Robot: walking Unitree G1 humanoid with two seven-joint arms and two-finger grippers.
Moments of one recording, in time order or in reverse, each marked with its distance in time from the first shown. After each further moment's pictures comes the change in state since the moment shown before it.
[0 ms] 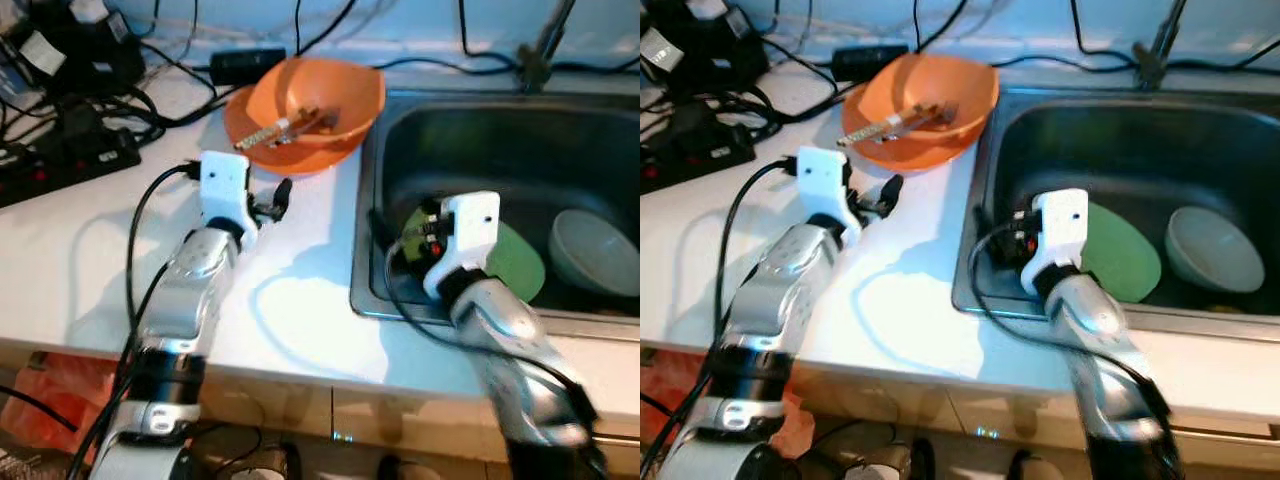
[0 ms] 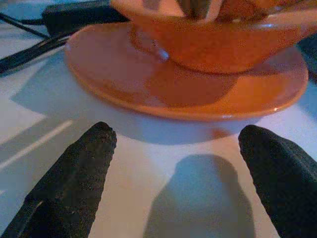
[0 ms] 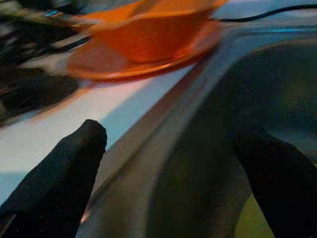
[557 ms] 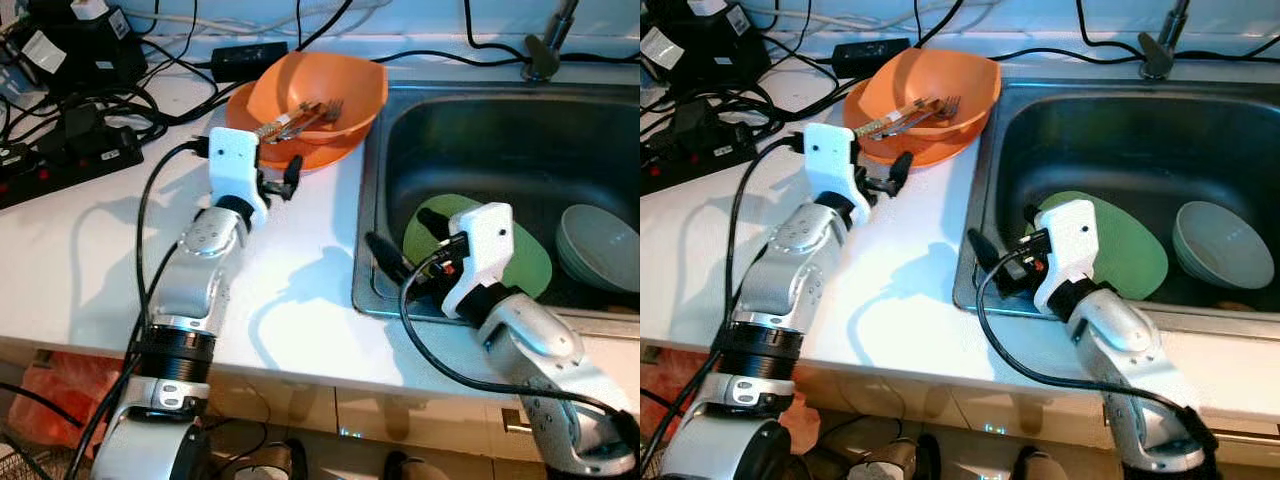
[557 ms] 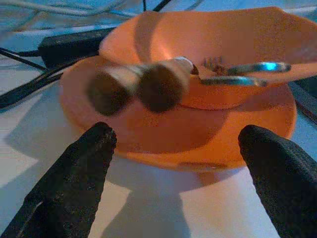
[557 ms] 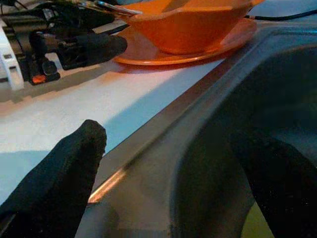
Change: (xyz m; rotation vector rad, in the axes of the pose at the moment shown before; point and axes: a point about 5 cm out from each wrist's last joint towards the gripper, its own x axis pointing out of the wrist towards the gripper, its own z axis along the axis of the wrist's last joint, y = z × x) left arm 0.011 -0.001 0.018 0.014 -0.070 -0.008; right arm -0.017 -0.001 0.006 -0.062 0.038 0.113
